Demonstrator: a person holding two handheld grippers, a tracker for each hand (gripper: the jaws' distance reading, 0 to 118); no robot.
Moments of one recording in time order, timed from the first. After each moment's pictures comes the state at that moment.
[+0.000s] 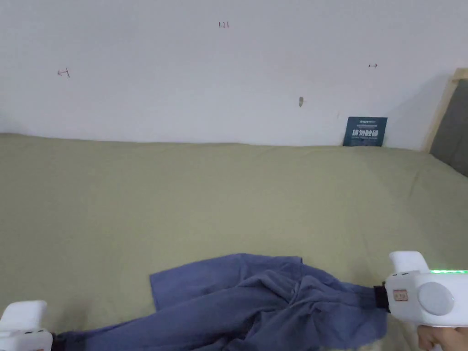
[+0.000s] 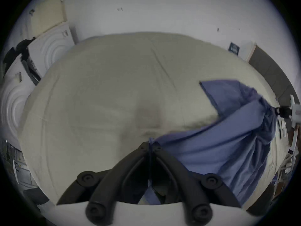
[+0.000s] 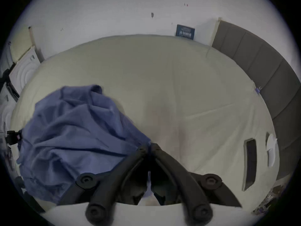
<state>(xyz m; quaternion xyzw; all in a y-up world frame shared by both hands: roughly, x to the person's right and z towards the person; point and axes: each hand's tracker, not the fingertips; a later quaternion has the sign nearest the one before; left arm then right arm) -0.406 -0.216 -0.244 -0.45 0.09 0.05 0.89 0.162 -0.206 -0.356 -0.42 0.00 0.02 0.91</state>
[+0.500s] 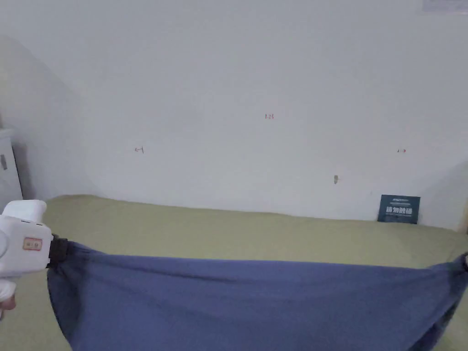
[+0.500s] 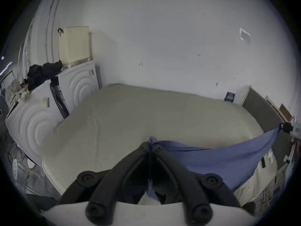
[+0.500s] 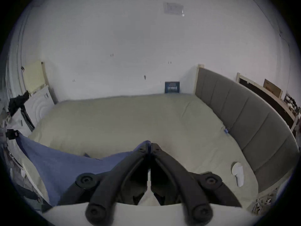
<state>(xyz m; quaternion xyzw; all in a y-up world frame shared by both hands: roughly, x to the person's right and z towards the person) -0.470 0.025 -0.174 -0.28 0.12 0.06 0.95 0.204 0.016 -0.273 -0.24 0.01 -0.02 0.97</state>
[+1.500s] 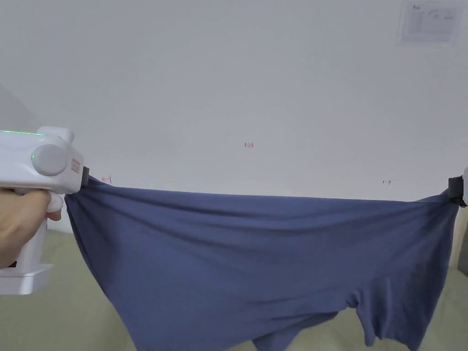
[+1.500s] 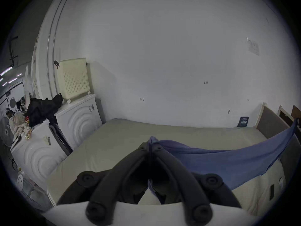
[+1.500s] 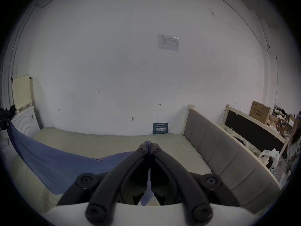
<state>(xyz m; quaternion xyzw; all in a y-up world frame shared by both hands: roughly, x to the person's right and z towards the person) -0.428 0.095 -0.388 -0.20 0.18 0.00 0.96 0.192 0.109 -0.441 -0.15 -0.06 0.01 0.99</state>
